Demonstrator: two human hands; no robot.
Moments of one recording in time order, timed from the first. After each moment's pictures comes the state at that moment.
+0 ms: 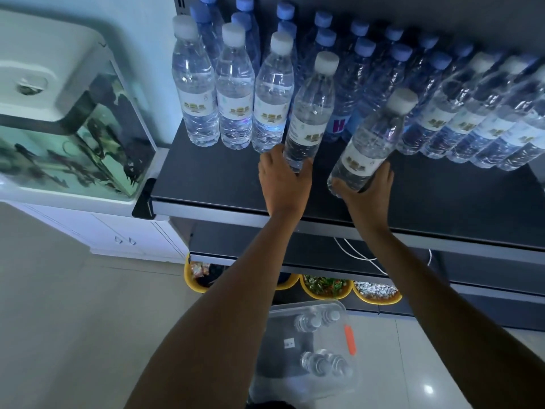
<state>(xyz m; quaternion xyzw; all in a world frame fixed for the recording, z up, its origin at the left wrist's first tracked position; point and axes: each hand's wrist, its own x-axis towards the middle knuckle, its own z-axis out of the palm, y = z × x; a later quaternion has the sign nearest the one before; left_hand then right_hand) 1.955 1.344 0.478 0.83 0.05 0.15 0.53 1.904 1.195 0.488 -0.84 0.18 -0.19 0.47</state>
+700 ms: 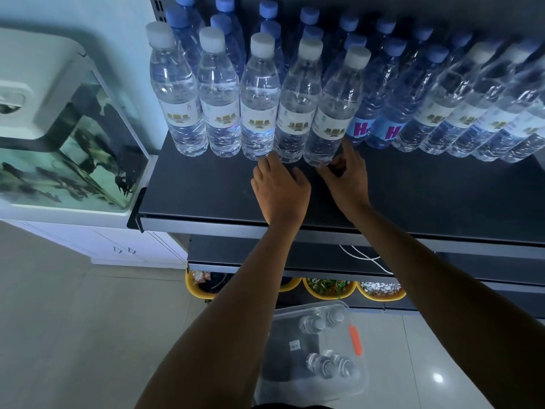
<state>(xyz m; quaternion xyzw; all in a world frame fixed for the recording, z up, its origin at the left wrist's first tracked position) 1.961 1.331 0.473 0.89 0.06 0.16 0.42 1.971 1.186 0.463 -0.90 0.08 -0.17 0.39</state>
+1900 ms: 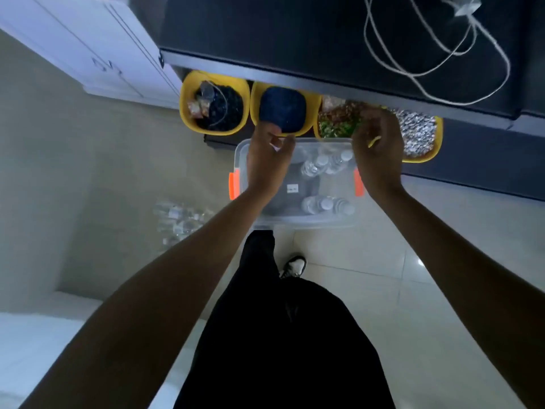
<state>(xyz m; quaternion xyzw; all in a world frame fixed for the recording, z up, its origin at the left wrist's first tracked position) 1.658 1.347 0.230 0.80 0.18 -0.05 0.58 1.647 1.150 0.255 -0.89 0.10 -0.12 0.44</state>
